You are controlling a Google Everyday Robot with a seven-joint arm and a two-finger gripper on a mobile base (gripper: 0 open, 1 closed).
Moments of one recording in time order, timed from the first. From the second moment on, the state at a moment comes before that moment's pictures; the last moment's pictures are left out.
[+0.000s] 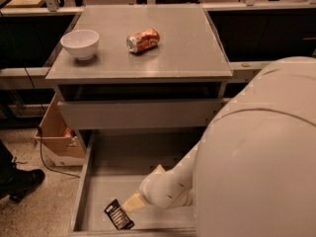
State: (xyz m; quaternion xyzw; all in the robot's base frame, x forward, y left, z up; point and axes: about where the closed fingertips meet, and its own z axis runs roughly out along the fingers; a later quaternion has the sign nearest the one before) arm 0.475 0.056 0.501 -0.40 0.86 0.10 0.29
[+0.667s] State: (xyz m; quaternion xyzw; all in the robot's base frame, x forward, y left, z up) arm 0.472 0.104 0.475 -0.41 0.86 0.11 0.29
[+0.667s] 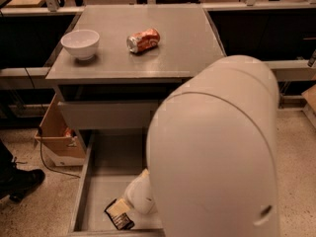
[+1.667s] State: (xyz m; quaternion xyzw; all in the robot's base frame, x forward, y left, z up) arm 0.475 0.144 0.380 -0.38 0.88 0.11 0.27
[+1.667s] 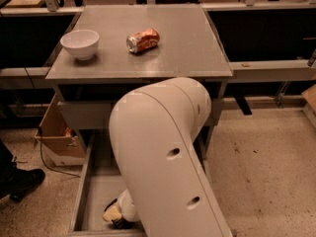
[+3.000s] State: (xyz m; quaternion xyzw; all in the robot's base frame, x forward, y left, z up) arm 0.470 0.151 0.348 -0.36 0.89 0.04 0.26
